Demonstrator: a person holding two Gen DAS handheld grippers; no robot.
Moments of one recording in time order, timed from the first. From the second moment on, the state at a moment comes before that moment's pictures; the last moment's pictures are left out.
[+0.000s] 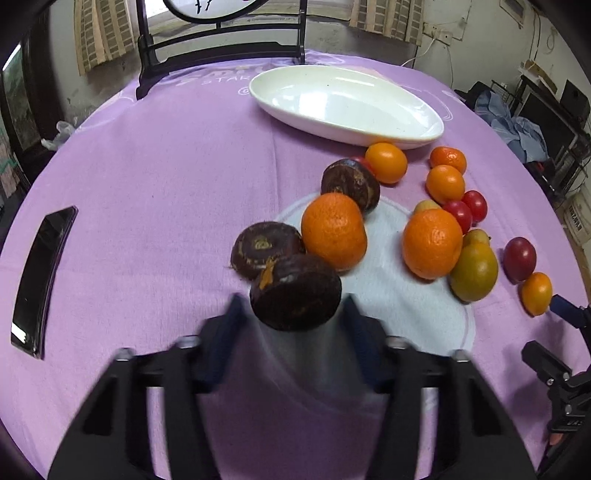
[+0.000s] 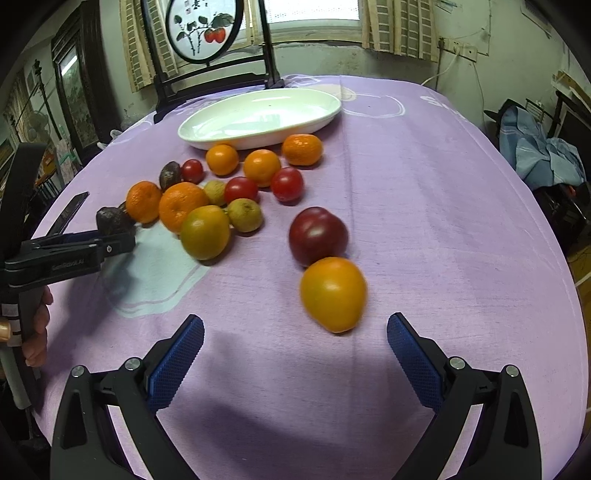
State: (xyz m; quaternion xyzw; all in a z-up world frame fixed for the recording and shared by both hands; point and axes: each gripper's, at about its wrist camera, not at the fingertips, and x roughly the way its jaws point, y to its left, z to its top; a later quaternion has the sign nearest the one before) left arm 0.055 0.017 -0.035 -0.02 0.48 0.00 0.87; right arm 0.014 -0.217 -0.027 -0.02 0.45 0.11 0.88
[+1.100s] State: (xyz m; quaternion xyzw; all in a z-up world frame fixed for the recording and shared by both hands) left arm 0.044 0.037 0.010 -0.03 0.47 -0.08 0.88; right arm 0.039 -0.219 0.034 -0.06 0.41 0.15 0.90
